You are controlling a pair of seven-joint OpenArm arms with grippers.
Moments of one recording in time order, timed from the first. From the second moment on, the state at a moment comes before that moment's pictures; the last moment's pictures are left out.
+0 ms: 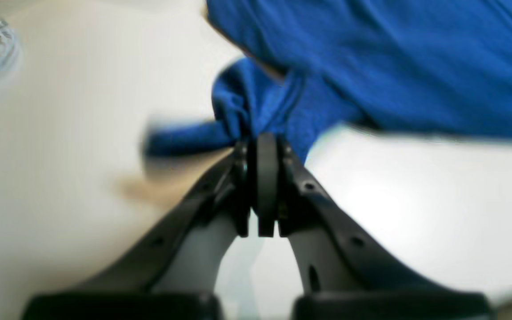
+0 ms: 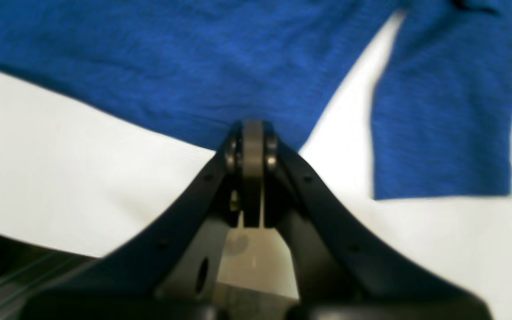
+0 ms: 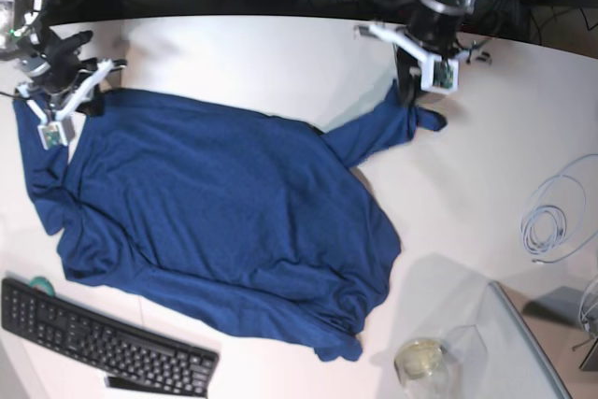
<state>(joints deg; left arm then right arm) 39.2 -4.4 -3.9 104.4 0.4 -8.3 6.8 -23.8 12.7 14.3 97.9 17.1 21.9 -40.4</state>
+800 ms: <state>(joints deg) 36.0 -2.1 -44.9 109.6 0.3 -8.4 6.5 -18.6 11.1 12.4 88.0 17.1 21.9 -39.8</state>
